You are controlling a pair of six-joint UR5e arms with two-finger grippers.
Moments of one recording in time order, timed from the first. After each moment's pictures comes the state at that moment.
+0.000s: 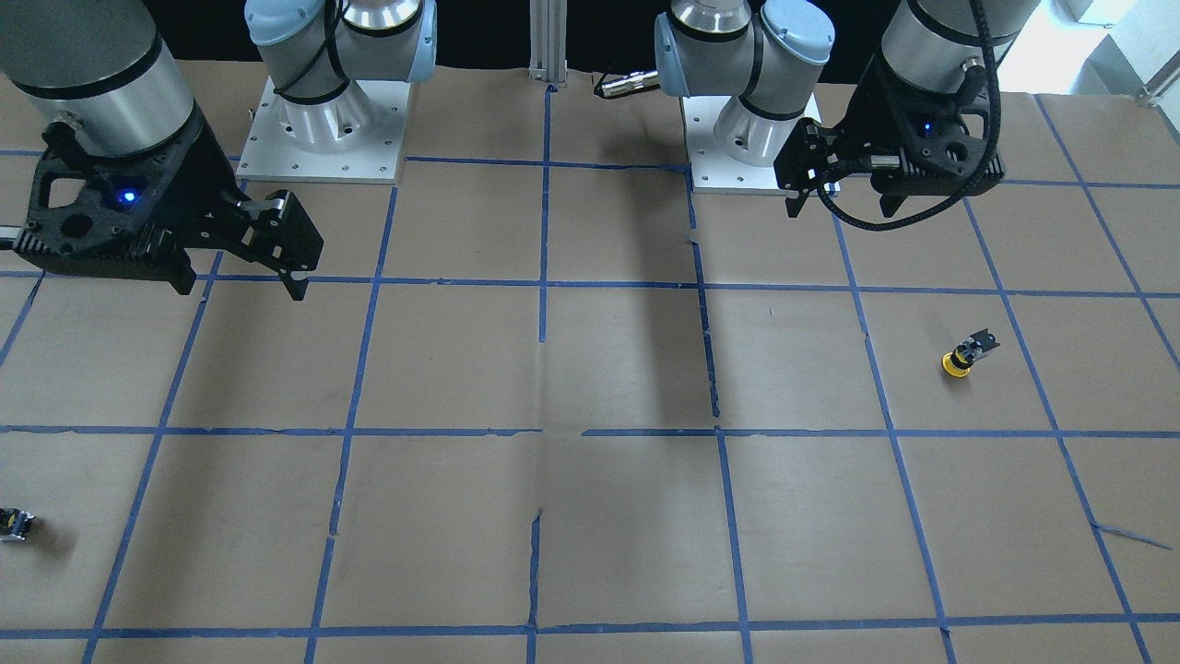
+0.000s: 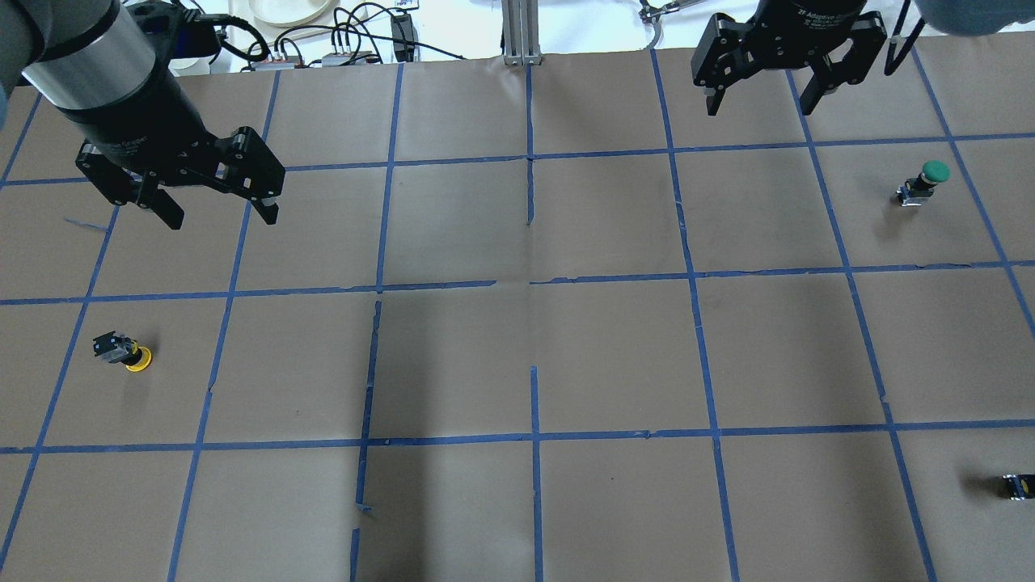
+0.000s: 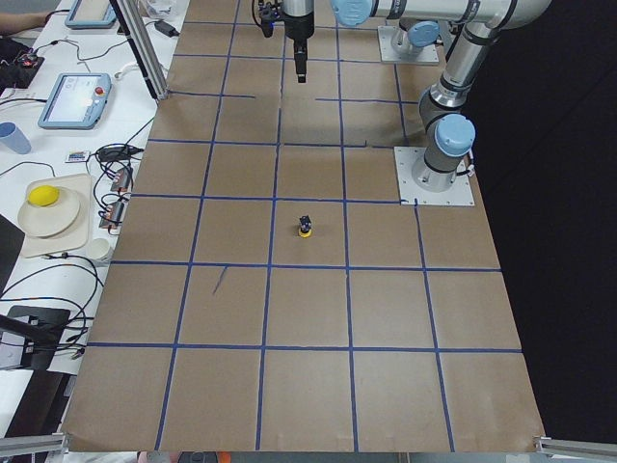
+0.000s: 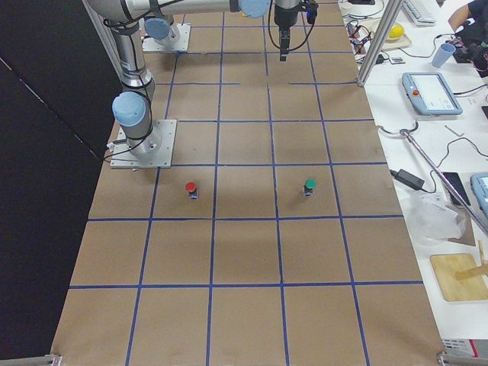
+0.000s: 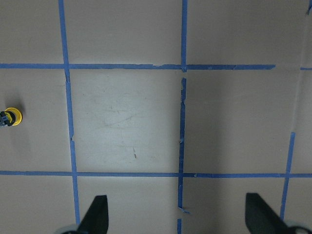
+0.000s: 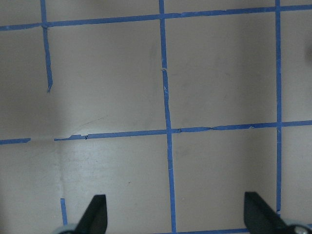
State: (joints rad) left arm -1.50 -1.53 -1.56 -1.68 1.59 0.05; right arm 1.57 -1.43 1.36 -1.56 -1.56 0.05
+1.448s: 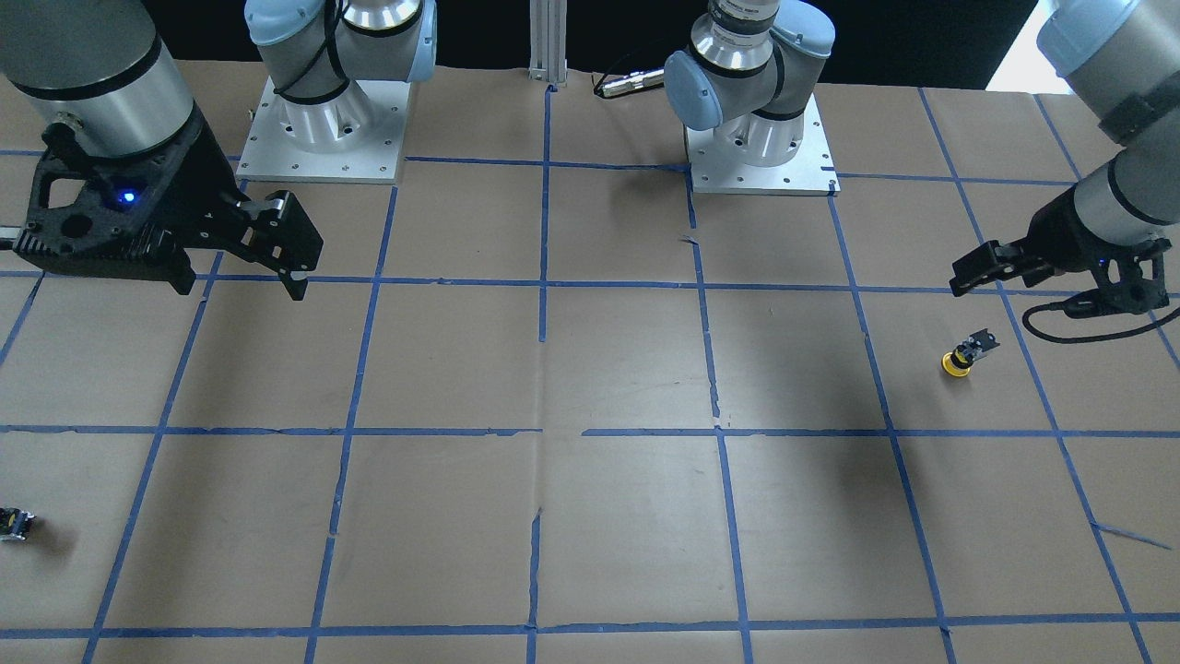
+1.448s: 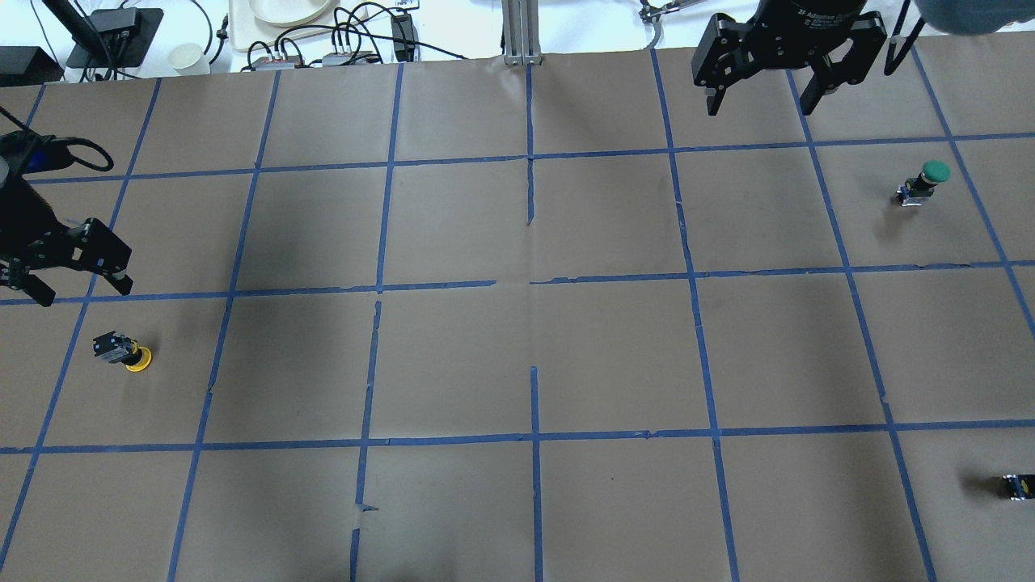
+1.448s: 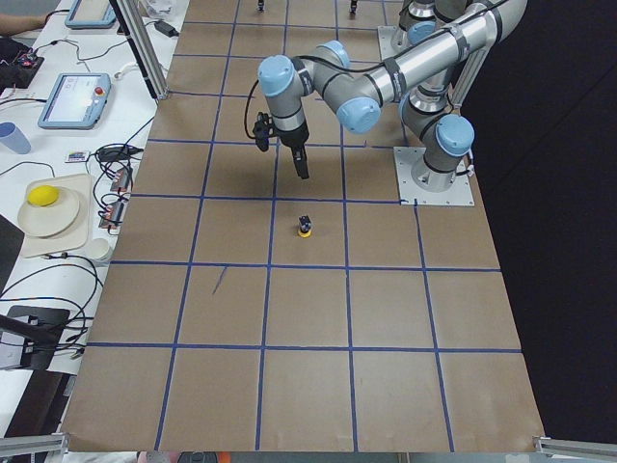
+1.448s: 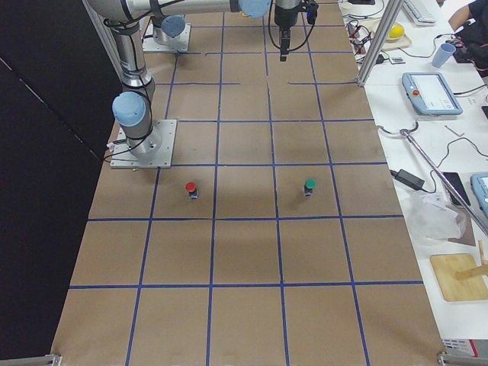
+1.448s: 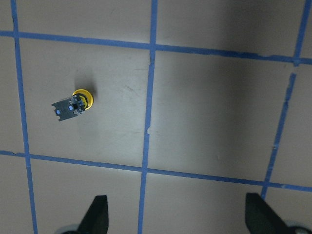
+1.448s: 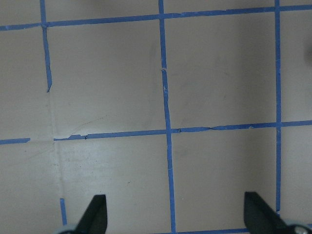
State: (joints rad) left arm -1.00 -1.67 -1.77 -1.43 1.67 0.39; right arm 1.57 -1.42 1.36 -1.56 -1.56 0.05
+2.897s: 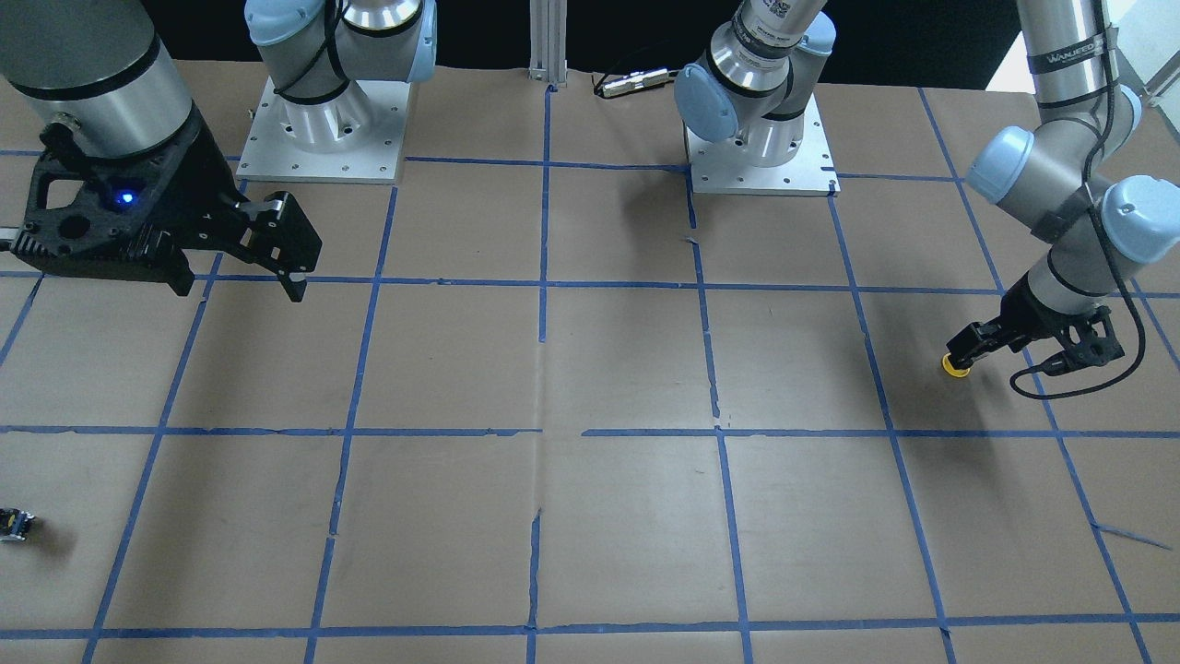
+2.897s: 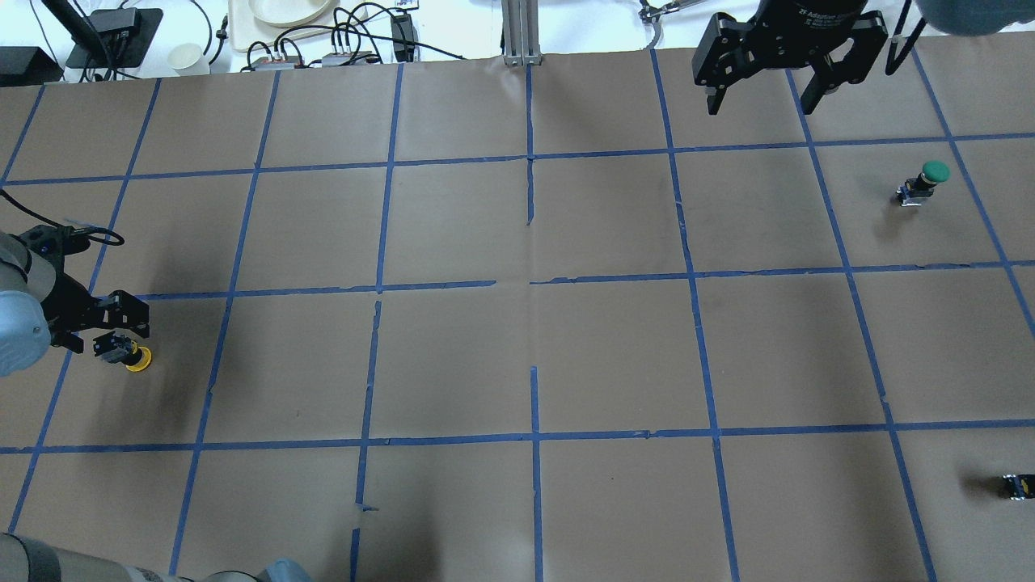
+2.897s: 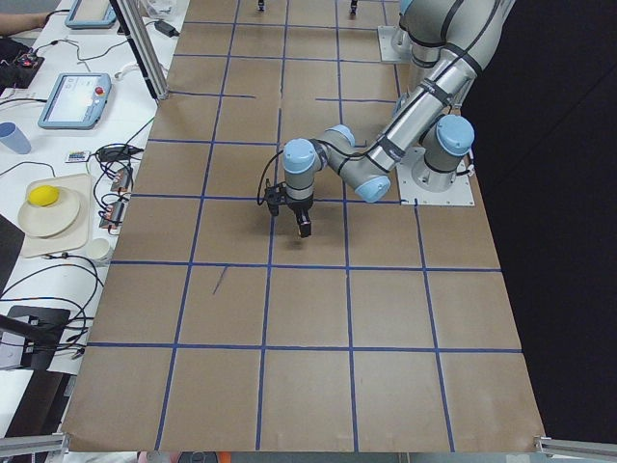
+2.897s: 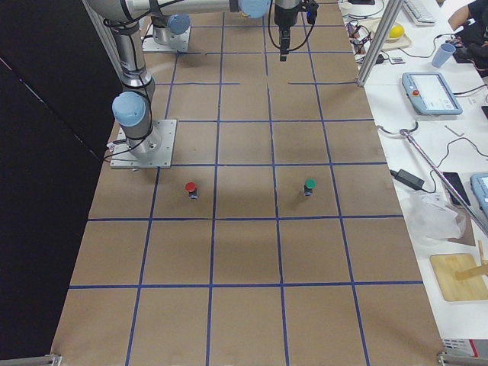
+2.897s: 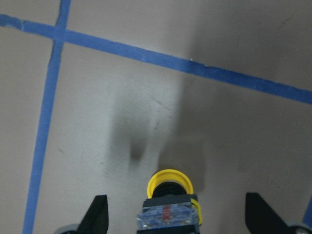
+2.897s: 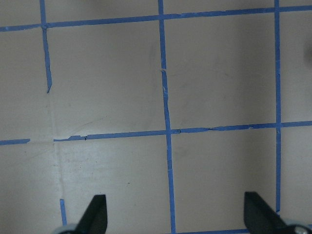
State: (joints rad) left arm -0.88 -1.82 -2.06 -0.80 1.65 0.43; right arm 1.57 -1.42 1.36 -1.56 -1.56 0.05
